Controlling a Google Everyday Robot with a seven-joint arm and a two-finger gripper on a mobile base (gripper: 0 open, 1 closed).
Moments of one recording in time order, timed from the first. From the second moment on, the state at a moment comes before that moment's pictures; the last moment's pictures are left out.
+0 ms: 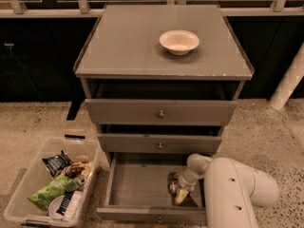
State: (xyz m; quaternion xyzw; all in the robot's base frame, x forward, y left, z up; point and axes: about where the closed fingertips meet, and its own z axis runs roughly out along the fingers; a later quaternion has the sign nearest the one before) arm 0.585 -0.161 0.123 -0.66 0.73 0.16 0.11
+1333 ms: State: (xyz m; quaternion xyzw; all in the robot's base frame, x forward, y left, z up) arm 0.585 -0.161 0.123 -0.66 0.73 0.16 0.11
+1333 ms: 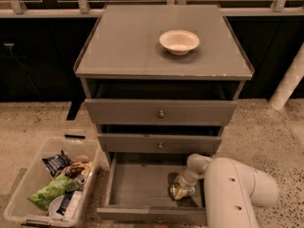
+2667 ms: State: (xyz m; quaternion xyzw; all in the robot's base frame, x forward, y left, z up) arm 0.649 -0.180 0.297 -0.66 0.73 -0.02 0.18
